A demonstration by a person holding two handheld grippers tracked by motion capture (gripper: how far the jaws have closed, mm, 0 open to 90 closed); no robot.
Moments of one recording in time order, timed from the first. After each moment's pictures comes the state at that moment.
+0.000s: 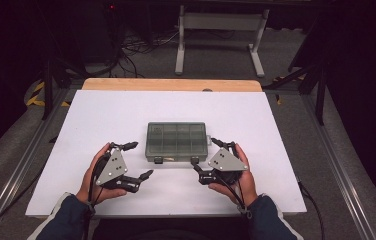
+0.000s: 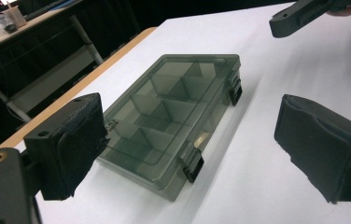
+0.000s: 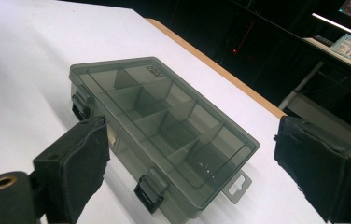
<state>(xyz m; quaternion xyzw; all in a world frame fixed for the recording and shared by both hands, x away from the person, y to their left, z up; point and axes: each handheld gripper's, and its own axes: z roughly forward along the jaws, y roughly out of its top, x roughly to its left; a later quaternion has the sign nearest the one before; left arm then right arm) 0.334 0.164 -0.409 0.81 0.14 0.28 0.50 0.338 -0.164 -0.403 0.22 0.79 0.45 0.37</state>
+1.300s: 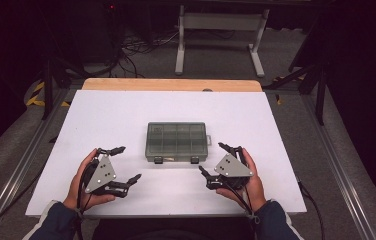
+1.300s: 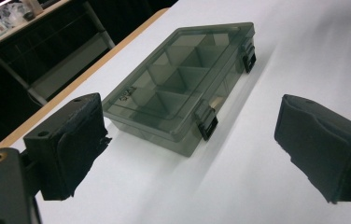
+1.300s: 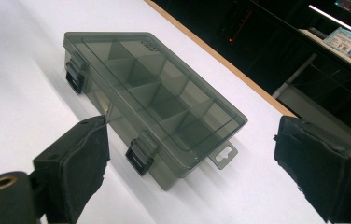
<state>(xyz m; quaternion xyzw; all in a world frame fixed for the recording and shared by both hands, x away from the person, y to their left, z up) 0.322 0.191 -0.420 0.81 0.15 0.30 0.47 0.328 -0.182 -0.409 0.21 0.80 0.41 0.38</state>
